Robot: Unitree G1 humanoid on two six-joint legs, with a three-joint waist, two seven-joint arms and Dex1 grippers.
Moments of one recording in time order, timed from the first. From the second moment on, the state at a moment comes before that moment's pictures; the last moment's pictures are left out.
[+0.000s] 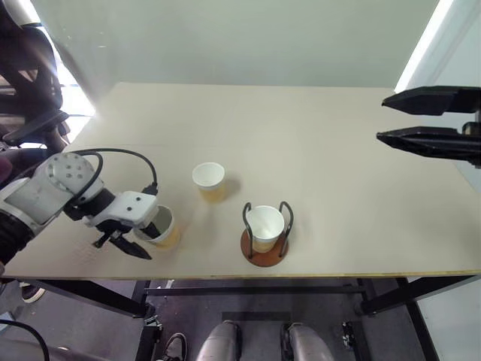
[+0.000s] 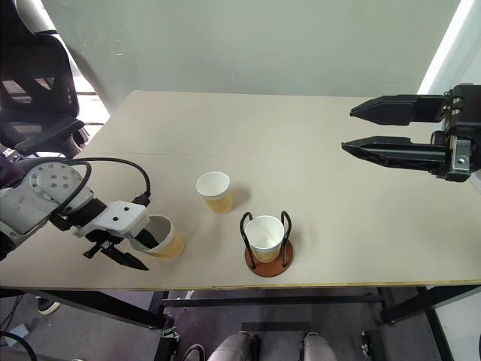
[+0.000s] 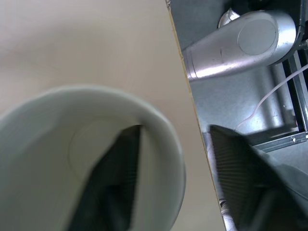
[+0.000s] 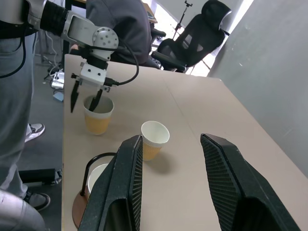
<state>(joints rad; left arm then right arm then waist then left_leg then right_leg) -0.98 1.36 -0.93 0.32 -0.47 -0.17 -1.58 -0.76 -1.27 -0.42 -0.47 1.11 0.93 0.98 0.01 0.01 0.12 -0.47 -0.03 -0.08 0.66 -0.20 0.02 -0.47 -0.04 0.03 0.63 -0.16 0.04</state>
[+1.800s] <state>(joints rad) -1.87 0.81 -1.63 0.58 -1.11 -0.60 -1.59 0.33 -1.18 -1.55 -0.99 1.85 1.10 0.45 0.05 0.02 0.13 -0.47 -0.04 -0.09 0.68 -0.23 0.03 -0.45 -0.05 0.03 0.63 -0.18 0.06</state>
